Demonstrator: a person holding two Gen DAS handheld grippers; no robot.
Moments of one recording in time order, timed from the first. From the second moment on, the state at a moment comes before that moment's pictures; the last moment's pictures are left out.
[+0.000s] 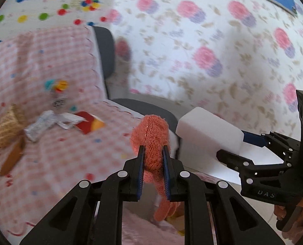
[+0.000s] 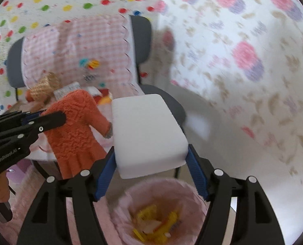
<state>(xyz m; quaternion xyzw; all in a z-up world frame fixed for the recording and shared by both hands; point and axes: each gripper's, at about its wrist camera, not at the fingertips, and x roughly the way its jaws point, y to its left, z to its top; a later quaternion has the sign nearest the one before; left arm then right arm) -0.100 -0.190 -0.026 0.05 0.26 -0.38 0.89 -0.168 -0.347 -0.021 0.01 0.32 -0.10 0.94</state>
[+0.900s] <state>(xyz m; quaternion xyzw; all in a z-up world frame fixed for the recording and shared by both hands) -0.097 -0.269 -0.091 0.07 0.33 -0.42 0.84 -0.195 -0.406 -0.107 0.08 0.41 -0.14 0.90</state>
